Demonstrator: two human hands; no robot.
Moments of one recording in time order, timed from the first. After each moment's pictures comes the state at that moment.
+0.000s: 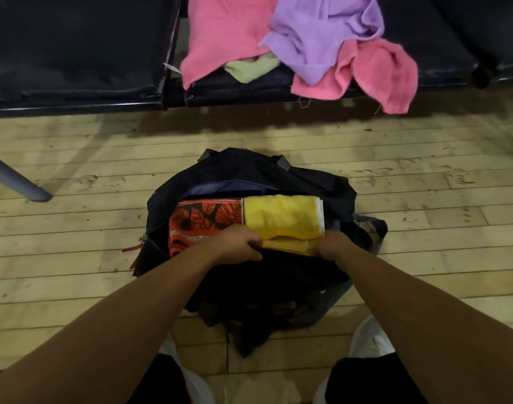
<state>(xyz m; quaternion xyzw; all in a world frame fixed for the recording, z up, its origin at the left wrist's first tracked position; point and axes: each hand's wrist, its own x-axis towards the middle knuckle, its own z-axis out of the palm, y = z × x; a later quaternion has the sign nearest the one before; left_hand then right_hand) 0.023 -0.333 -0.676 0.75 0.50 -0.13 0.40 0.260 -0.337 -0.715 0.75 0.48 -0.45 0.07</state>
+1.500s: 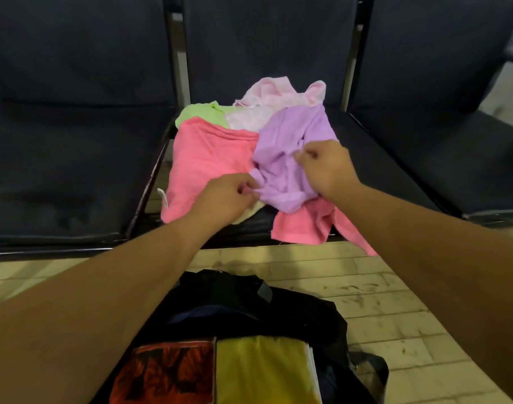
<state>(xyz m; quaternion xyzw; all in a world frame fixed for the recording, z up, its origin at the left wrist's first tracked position) 0.055 -0.098 -0.522 0.72 0.58 0.29 0.25 0.252 -0.073 -0.484 0.65 0.66 -0.13 -0.34</state>
